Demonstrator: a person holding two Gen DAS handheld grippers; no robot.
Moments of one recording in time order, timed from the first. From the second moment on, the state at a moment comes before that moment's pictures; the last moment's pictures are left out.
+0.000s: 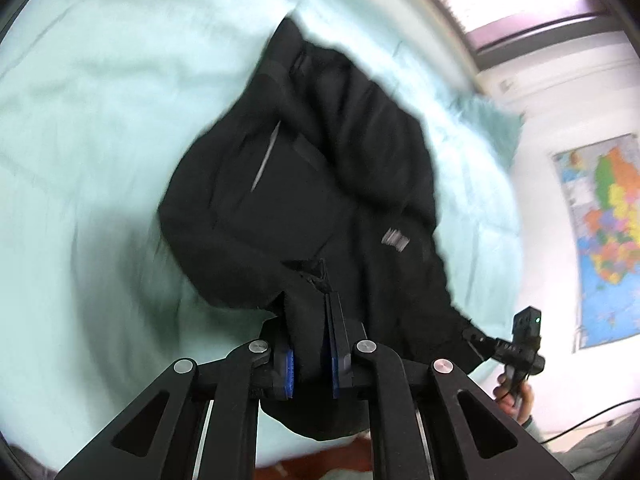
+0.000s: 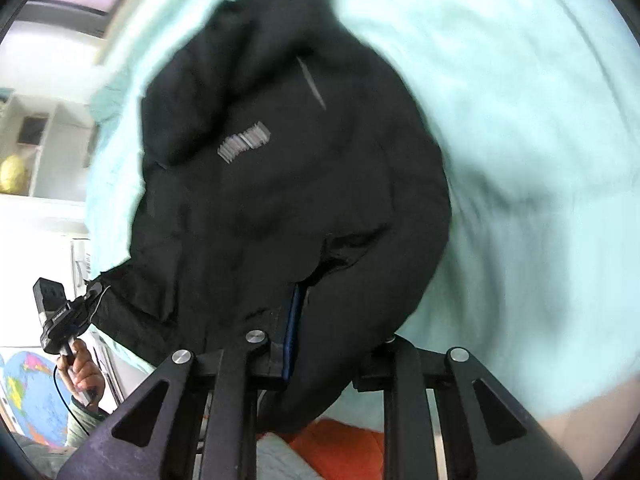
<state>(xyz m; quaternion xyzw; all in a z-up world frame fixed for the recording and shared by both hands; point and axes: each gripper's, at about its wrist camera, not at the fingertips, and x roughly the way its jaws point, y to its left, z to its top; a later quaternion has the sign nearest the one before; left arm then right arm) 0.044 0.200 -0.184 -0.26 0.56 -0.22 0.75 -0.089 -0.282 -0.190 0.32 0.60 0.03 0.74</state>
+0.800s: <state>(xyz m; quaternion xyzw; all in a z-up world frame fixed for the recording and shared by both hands) 0.370 0.163 -0.200 -0.31 0.54 -0.13 0.77 0.240 -0.373 -0.162 0.43 0.50 0.01 0.76</state>
